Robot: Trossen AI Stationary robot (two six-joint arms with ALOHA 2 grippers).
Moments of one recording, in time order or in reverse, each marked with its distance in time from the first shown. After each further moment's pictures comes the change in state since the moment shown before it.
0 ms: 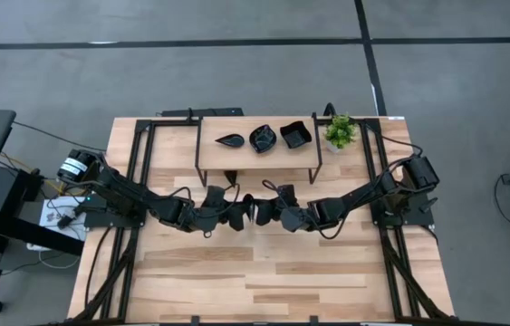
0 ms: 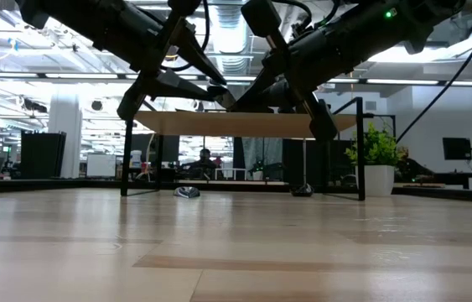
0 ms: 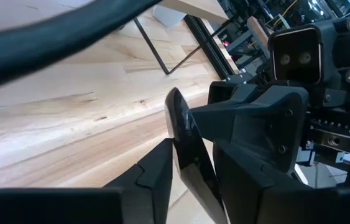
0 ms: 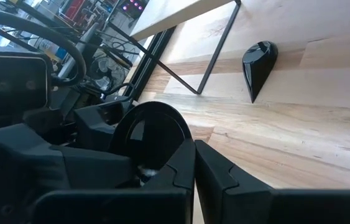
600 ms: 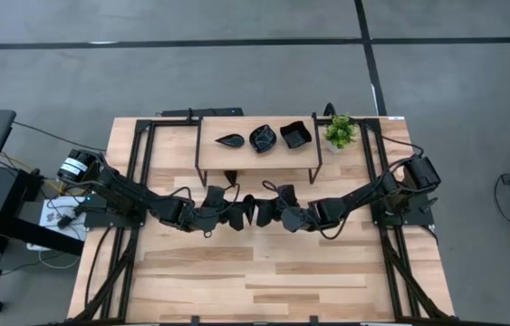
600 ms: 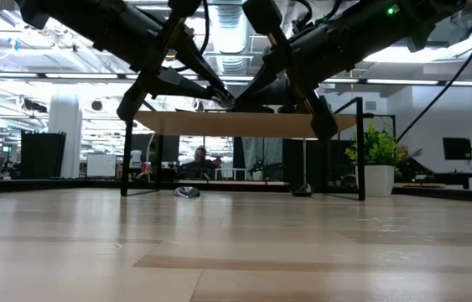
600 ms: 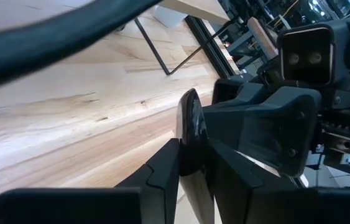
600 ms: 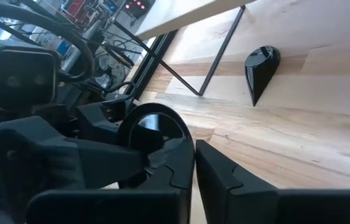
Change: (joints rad) left arm 0.000 0.000 0.000 0.001 0.000 0.000; right arm 0.000 -0.010 0.000 -0.004 0.000 -0.042
